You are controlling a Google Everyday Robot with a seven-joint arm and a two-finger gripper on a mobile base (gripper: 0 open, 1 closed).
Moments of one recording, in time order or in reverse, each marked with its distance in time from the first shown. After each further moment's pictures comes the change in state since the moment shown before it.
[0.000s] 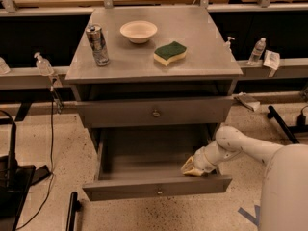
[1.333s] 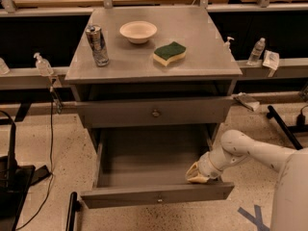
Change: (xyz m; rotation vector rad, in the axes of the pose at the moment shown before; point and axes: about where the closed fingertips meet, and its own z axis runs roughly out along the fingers) arm 0.006 0.034 -0.015 -0.027 0.020 0.006
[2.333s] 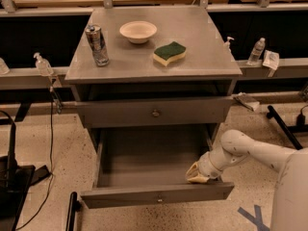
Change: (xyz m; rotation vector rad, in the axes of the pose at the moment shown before) arm 0.000 0.000 0.000 0.000 0.000 0.000
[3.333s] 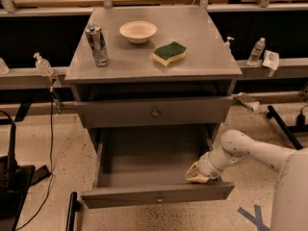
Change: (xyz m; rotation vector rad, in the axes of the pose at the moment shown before) arm 0.000 0.000 0.000 0.000 0.000 0.000
